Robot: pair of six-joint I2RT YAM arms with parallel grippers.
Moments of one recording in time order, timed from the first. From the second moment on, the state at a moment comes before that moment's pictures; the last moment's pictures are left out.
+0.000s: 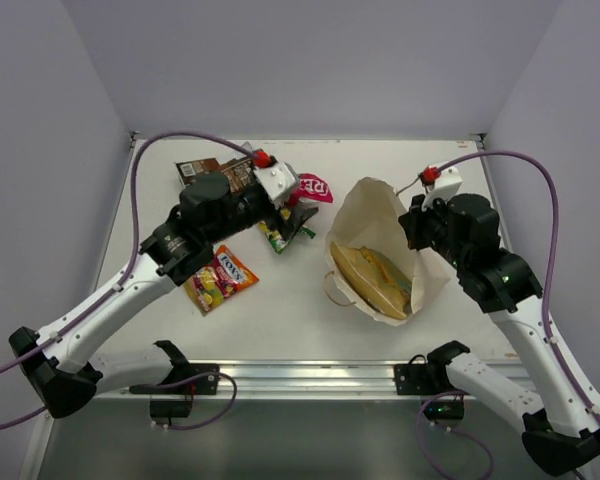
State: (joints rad) left arm -0.73 1.14 1.22 -0.15 0.19 0.22; right arm 0.44 0.85 1.11 -0.66 0.07 0.11
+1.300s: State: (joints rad) left arm -1.21 1.69 1.56 -0.61 0.23 0.77; right arm 0.53 0.84 1.09 -0.66 0.11 0.07
